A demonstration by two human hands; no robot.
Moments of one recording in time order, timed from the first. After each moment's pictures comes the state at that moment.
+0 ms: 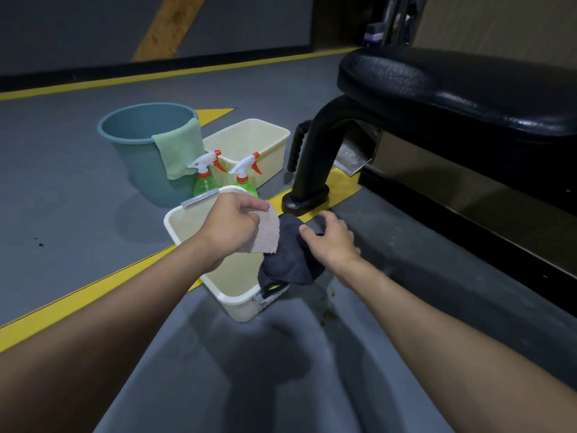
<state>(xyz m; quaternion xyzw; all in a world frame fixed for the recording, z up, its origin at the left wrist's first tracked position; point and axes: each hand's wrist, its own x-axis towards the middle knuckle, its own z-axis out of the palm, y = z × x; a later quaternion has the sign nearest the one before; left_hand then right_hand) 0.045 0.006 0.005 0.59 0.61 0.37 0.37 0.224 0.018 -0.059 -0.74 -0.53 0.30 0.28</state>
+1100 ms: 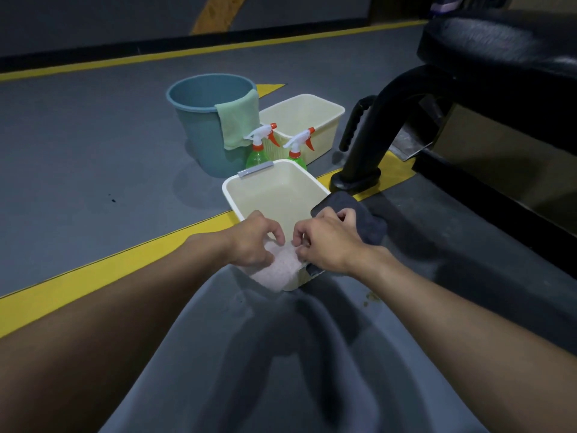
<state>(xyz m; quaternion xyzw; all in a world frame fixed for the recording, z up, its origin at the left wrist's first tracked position) -0.037 -0.009 -0.057 0.76 0.59 0.02 0.26 0.146 -0.008 -0.057 -0.54 -0.83 0.16 0.05</state>
